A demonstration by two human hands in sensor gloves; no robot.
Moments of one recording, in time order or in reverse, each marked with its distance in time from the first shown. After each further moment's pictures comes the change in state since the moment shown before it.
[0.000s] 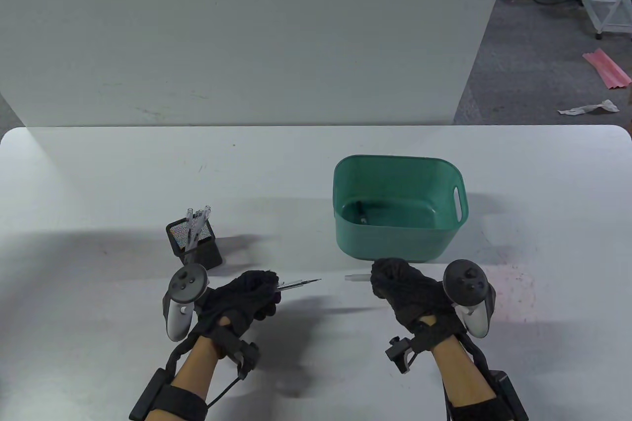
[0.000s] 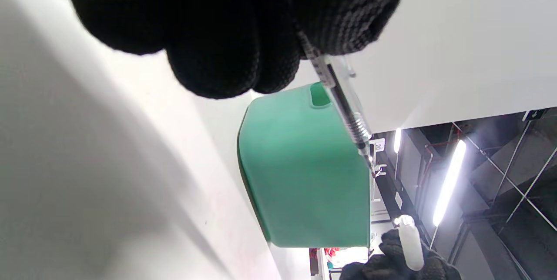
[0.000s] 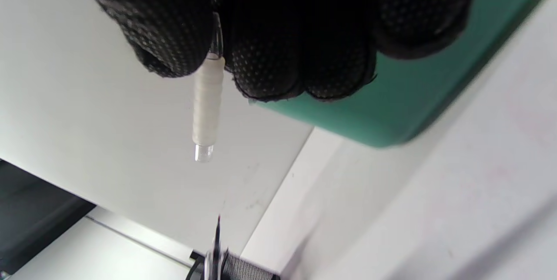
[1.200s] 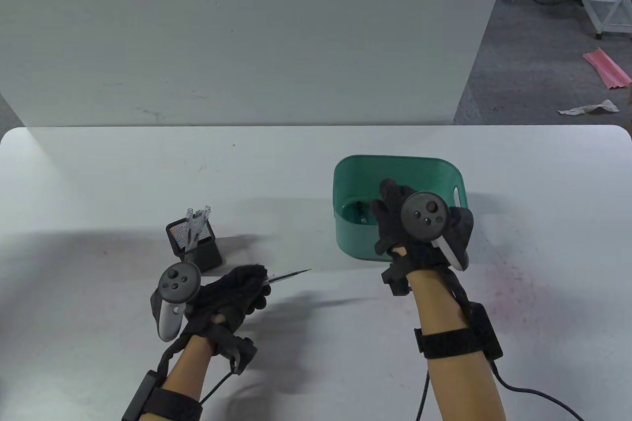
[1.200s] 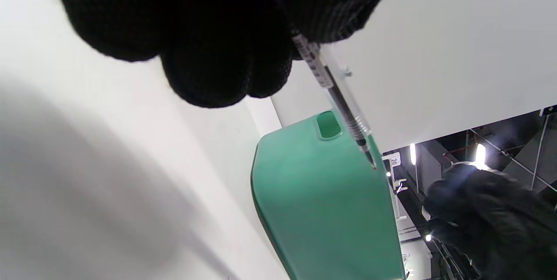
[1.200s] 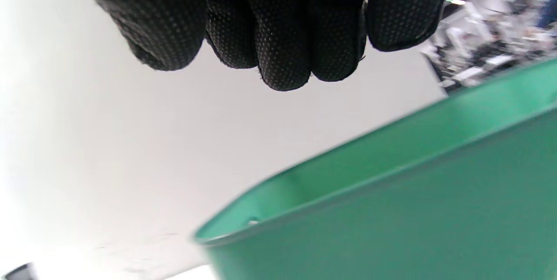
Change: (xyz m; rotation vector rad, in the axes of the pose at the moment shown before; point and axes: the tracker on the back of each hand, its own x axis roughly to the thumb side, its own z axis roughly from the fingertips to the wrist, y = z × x) left_hand 0.011 0.011 0.006 0.105 0.007 -0.140; right_hand 0.093 -0.004 -0.063 -0.241 -0.160 0.665
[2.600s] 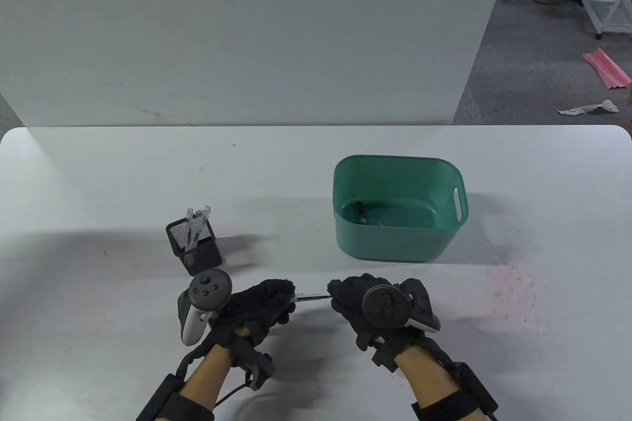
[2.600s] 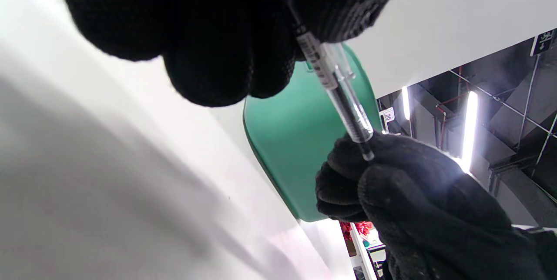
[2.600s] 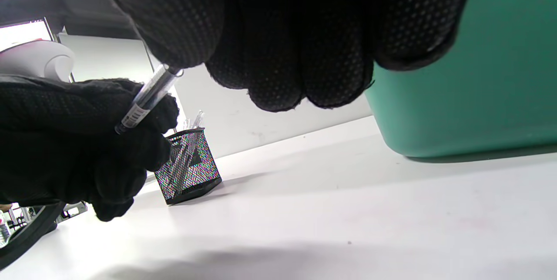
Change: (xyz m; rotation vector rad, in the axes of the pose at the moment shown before) left_hand 0.013 -0.039 0.004 -0.116 -0.047 -0.090; right_hand 0.002 0.091 0.087 0.352 -0.343 -0.041
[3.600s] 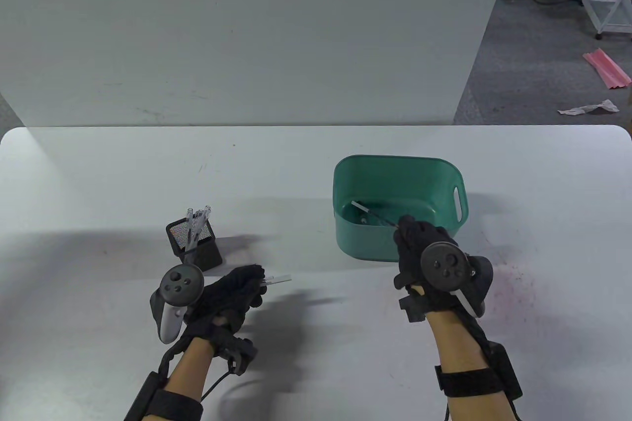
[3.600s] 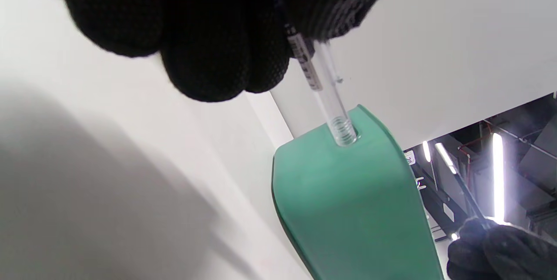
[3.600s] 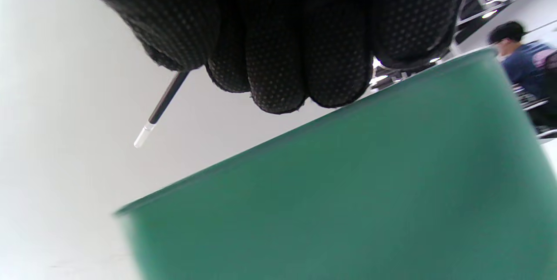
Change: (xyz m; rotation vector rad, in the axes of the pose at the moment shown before) left_hand -0.017 0.041 0.005 0.171 0.051 -0.035; right_hand -0.055 -0.098 -0.003 -0.452 0.481 0.144
